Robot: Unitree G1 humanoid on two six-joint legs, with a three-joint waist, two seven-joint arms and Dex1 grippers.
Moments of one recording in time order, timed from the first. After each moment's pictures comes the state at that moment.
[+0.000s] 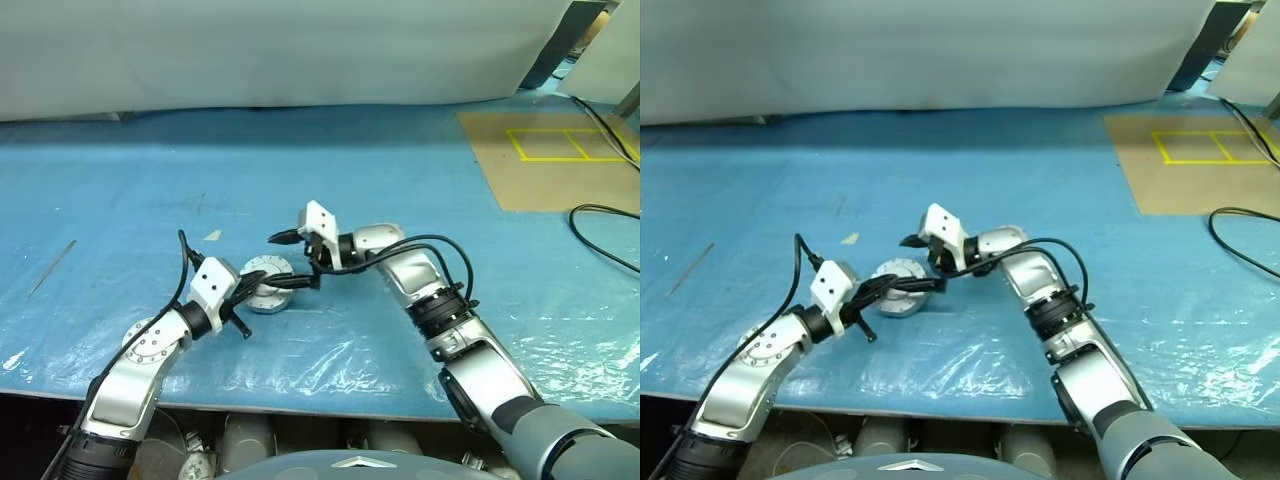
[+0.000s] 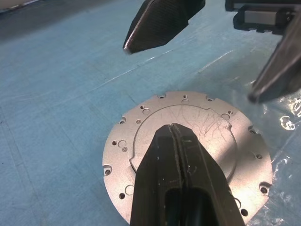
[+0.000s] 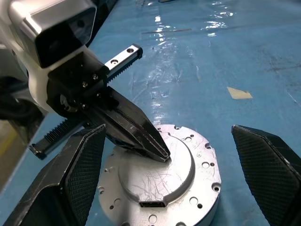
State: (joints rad) left arm 0.07 0.46 -0.06 -0.27 -0.20 0.20 -0.63; right arm -0.69 -0.18 0.31 0.28 0.20 0.44 1.13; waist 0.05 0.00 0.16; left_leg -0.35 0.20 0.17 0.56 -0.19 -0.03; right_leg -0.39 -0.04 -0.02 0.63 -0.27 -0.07
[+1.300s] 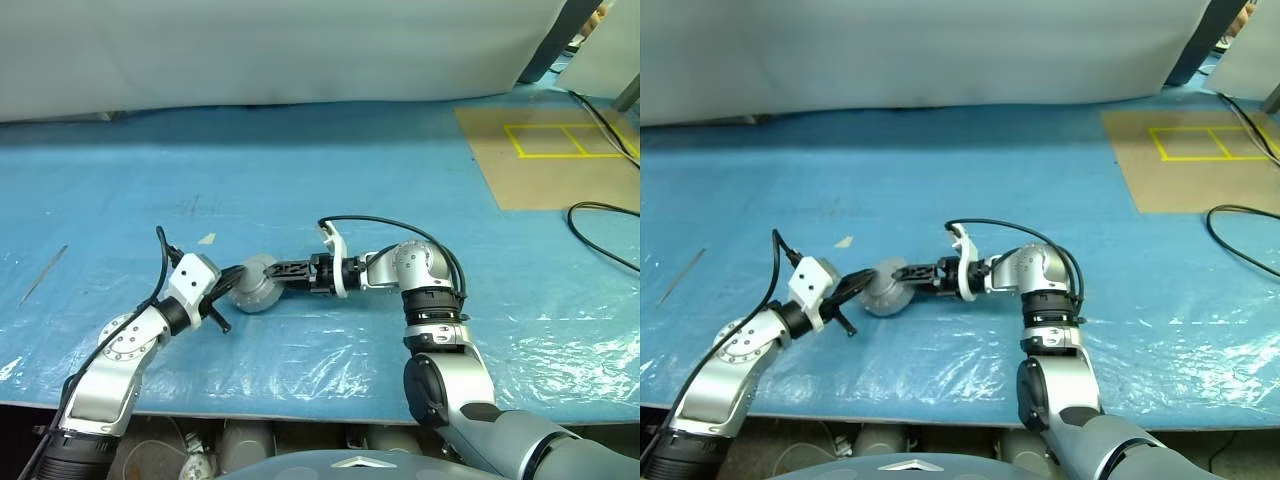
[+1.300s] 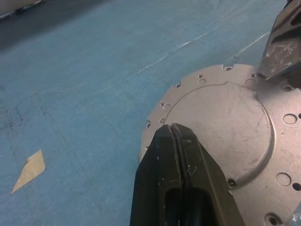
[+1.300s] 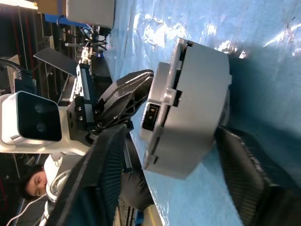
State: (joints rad) left arm 0.08 0.52 0.02 -0.22 -0.20 0.15 -0.64; right arm -0.72 0.08 -0.22 0.34 0.48 1.52 0.60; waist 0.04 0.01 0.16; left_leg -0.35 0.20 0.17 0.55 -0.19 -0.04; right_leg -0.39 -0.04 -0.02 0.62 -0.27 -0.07
